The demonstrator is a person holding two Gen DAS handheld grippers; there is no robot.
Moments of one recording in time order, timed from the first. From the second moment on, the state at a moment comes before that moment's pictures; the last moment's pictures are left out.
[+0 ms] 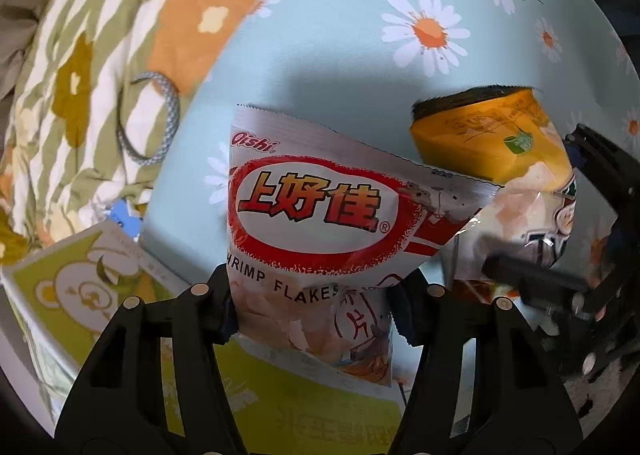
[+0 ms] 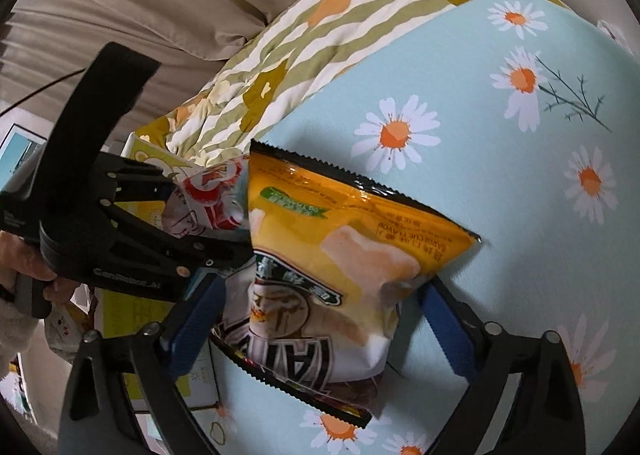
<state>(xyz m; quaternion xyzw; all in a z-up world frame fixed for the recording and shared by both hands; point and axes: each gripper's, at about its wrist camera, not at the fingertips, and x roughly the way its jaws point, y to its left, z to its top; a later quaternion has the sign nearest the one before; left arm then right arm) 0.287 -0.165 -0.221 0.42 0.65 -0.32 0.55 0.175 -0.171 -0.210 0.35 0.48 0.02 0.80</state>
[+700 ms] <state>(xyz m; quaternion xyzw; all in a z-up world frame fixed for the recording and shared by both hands) 0.279 -0.165 -0.162 0.33 0.61 -0.31 0.65 0.175 -0.206 -0.173 0.31 0.45 0.04 0.84</state>
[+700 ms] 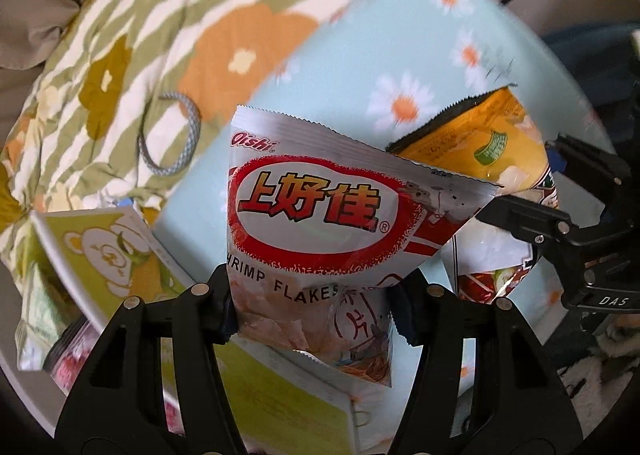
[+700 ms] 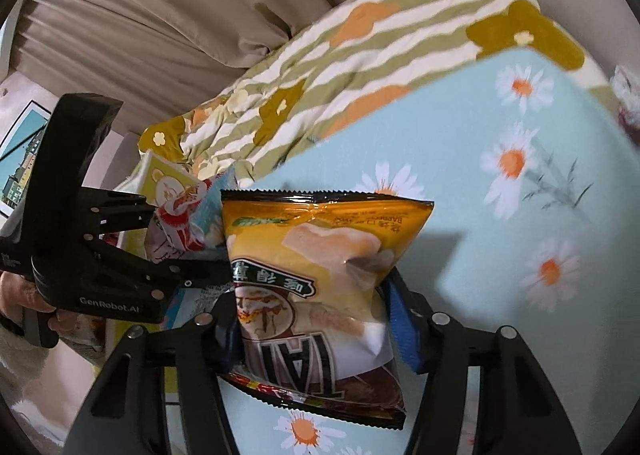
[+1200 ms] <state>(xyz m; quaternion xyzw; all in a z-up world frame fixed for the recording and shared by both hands) 0.253 -0.073 -0.014 0.17 0.53 -0.28 0.79 0.170 -0.176 -0.023 0.20 0.39 0.12 0.89</state>
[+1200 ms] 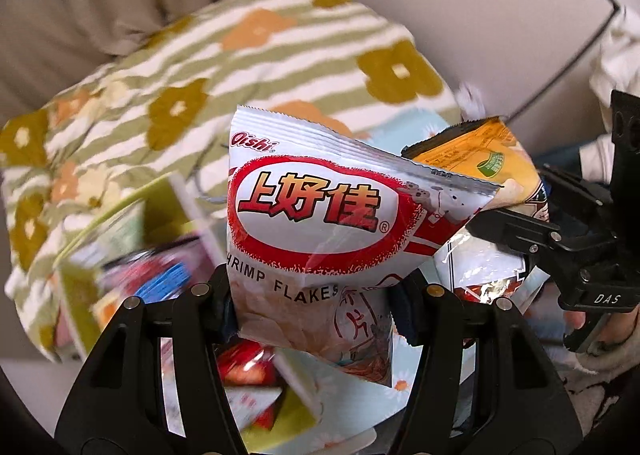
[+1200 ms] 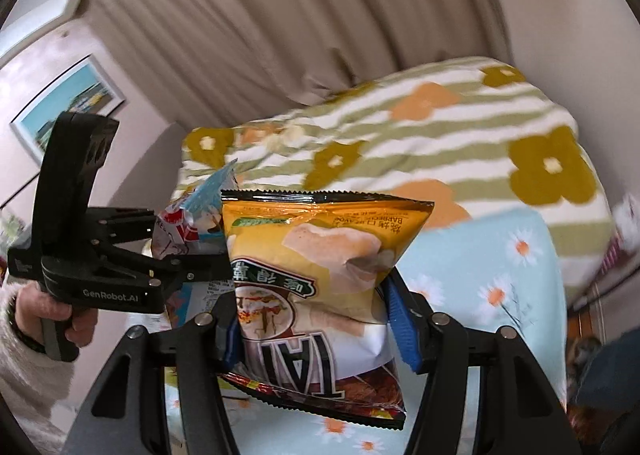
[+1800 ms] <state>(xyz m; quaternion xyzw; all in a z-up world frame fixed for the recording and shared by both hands) 0.292 0.146 -0.014 0.03 0.49 -0.09 0.86 0.227 0.011 0.010 0.15 0.39 0.28 0.86</state>
